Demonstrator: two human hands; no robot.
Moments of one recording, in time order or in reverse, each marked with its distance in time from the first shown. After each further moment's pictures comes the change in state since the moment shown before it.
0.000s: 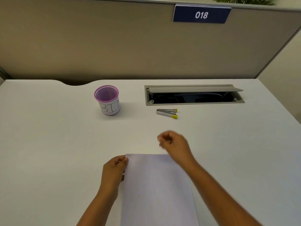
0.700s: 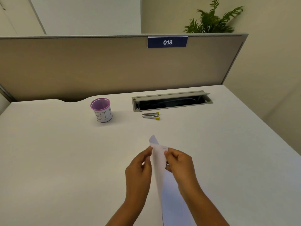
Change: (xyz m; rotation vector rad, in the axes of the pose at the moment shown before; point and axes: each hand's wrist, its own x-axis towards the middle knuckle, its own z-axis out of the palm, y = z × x) left_hand -0.147 0.018 0.048 0.097 -0.062 0.532; right_hand -0.158 -0.035 -0.033 0.331 0.273 0.150
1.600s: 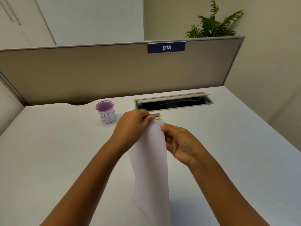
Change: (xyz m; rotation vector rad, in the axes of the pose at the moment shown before) left_hand 0.056 0.112 -0.028 0.710 -0.226 0.356; right_hand 0.003 -0.074 -0.025 0.525 -0.408 0.191
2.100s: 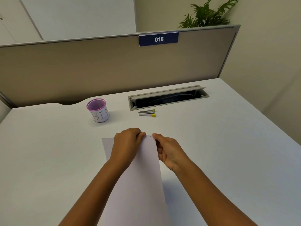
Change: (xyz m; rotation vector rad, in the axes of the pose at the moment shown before) left_hand -0.002 -0.044 0.065 0.108 -0.020 -0.119; right_hand 0.038 0.046 -0.017 -0.042 0.212 0.142
